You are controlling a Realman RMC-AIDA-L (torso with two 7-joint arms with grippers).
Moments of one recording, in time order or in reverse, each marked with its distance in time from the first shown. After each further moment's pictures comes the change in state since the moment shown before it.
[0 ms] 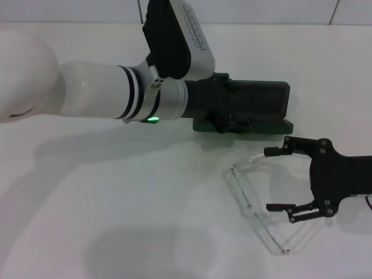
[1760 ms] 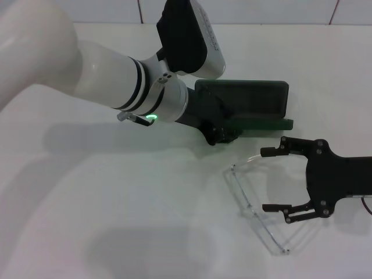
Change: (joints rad) left arm -0.100 0.001 -0.040 -0.008 0.242 0.177 -0.228; right arm 0.001 0.007 -0.008 0.009 0.011 0.006 -0.006
